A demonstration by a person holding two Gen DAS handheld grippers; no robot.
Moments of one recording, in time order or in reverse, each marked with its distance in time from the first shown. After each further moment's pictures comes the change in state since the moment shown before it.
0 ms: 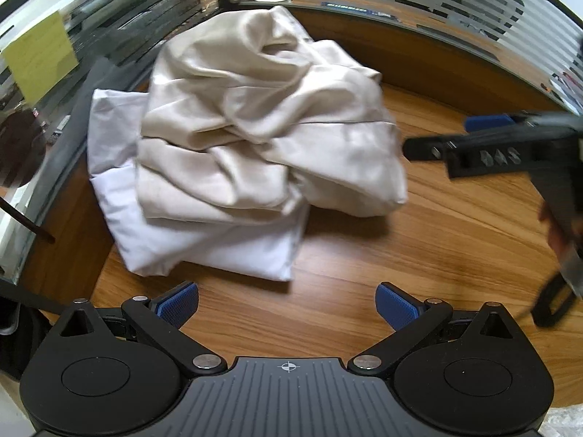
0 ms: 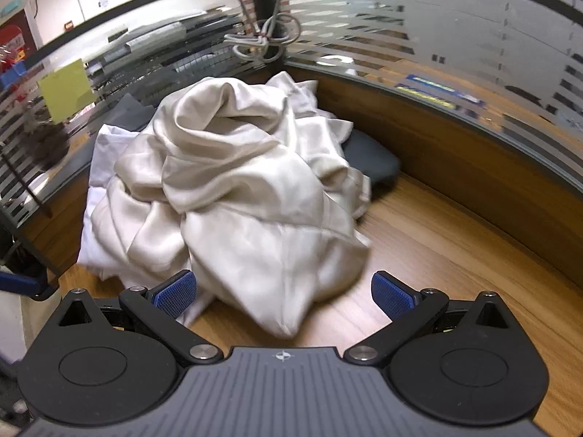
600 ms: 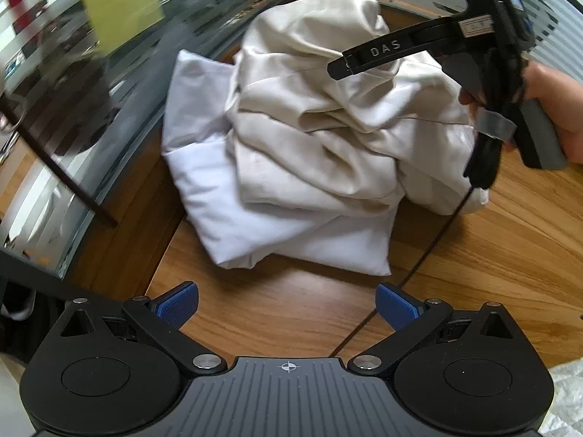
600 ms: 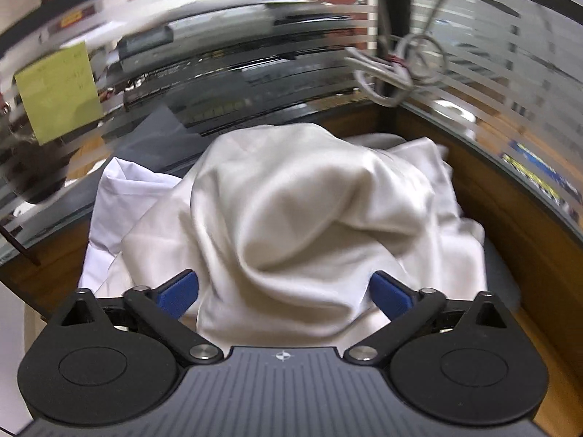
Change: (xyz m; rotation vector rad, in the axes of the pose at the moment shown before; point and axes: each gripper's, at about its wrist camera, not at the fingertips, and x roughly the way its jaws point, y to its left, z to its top) left arm 0.011 0.082 -0.007 -0.078 0.021 0.052; right arm 0.140 0.089 0.114 -0.227 -0.002 0.122
